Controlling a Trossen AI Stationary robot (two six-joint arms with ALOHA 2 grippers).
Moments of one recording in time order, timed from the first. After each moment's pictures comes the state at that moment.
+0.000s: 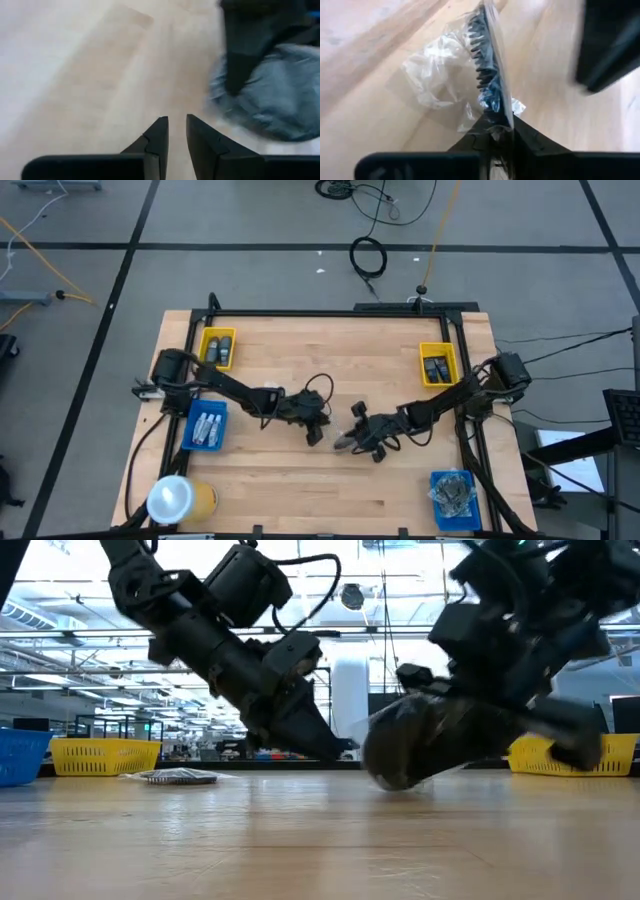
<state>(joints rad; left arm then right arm) -0.11 1.89 0.86 0.38 -0.06 -0.47 0.28 1.71 0.60 0.44 0.13 -0.40</state>
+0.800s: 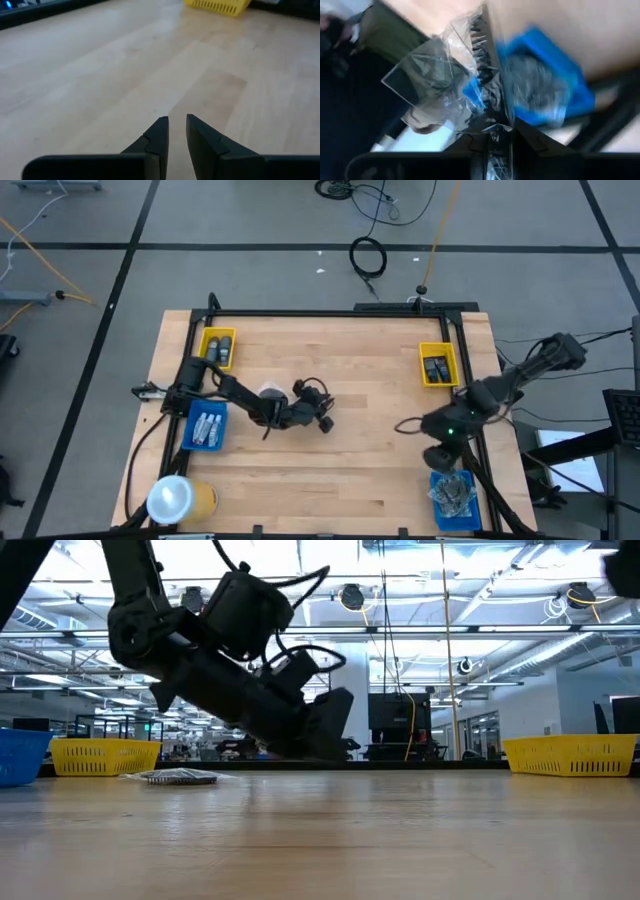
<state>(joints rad) -0.14 2.08 0.86 0.72 -0.63 -0.39 0.49 0.99 0.78 -0.90 -0.62 1.49</state>
